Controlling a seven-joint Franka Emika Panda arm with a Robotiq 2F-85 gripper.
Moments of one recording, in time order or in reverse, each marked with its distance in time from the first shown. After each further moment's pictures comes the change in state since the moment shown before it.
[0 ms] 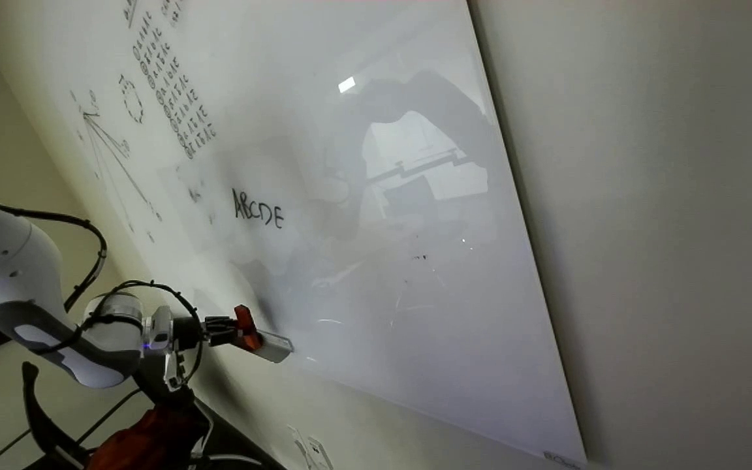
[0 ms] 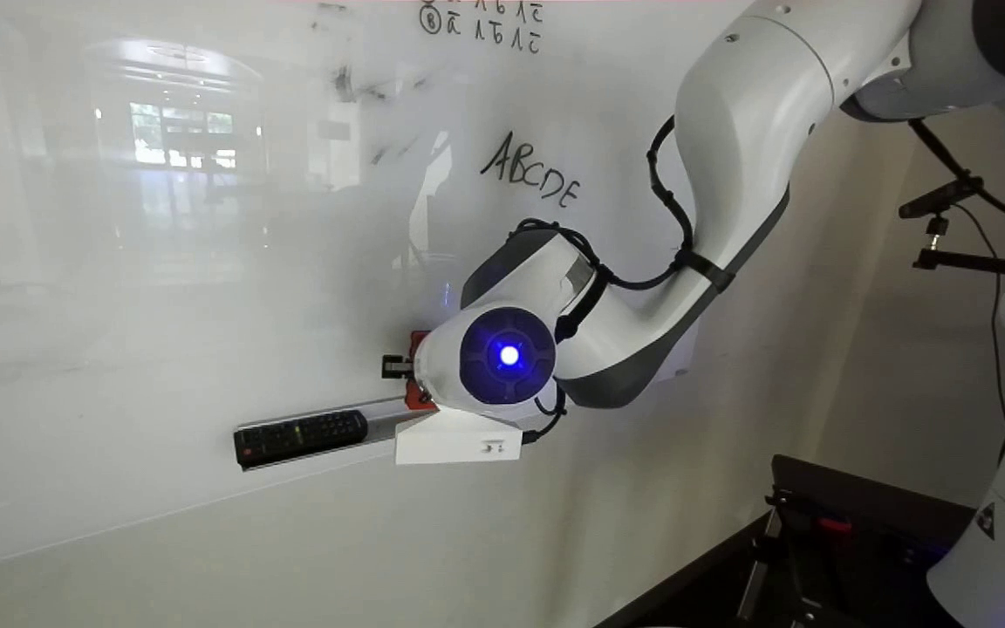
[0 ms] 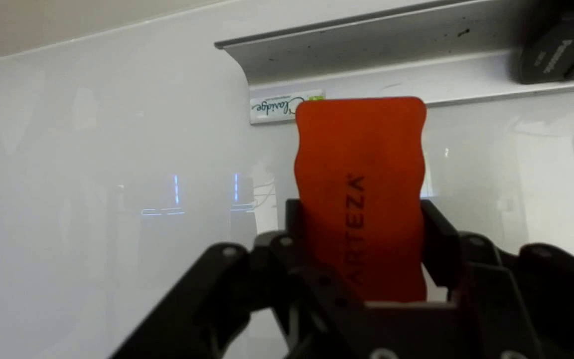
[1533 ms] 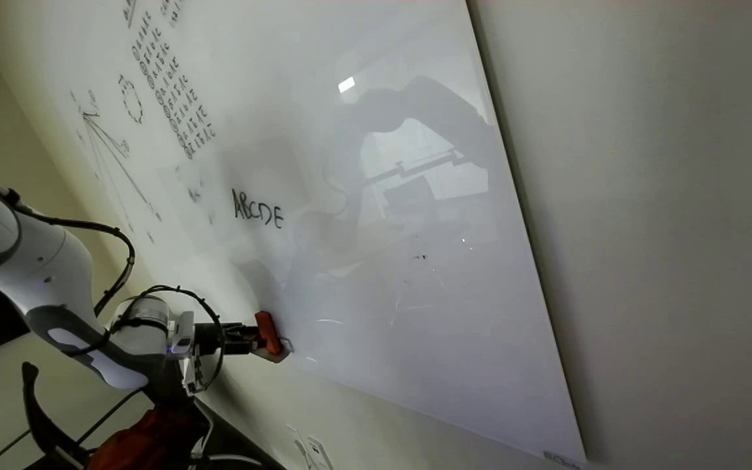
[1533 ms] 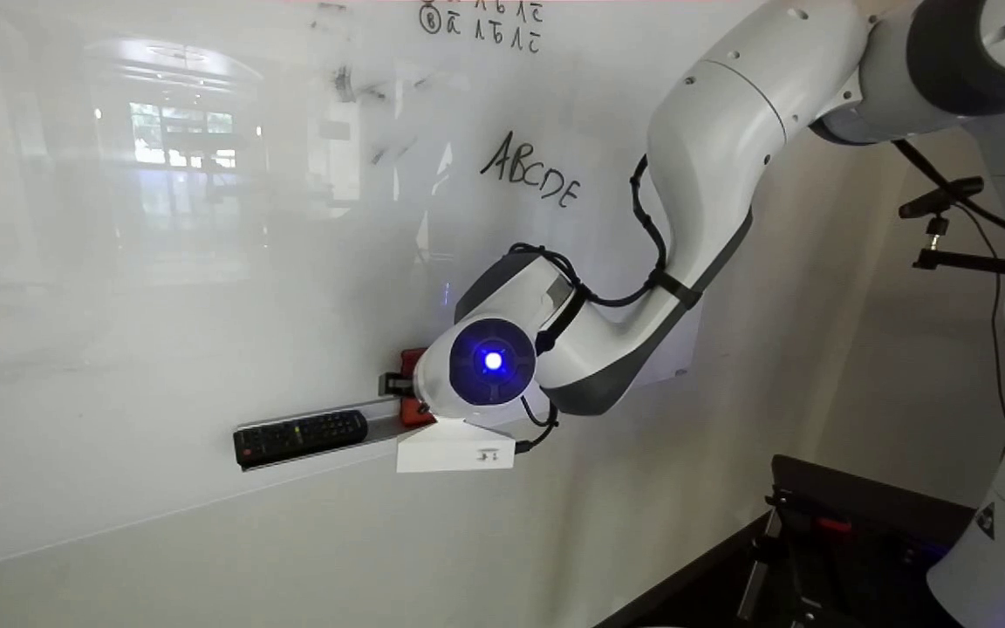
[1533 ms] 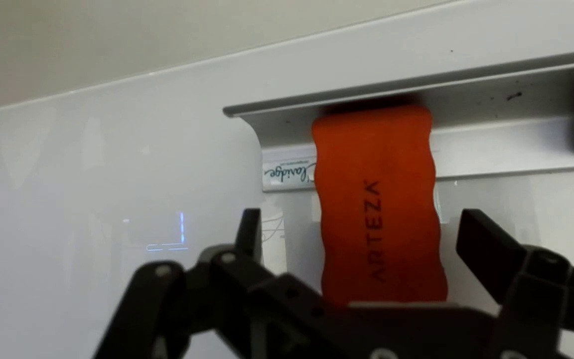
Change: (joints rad) arm -0.058 0.082 -0.007 0.056 0.005 0.079 -0.015
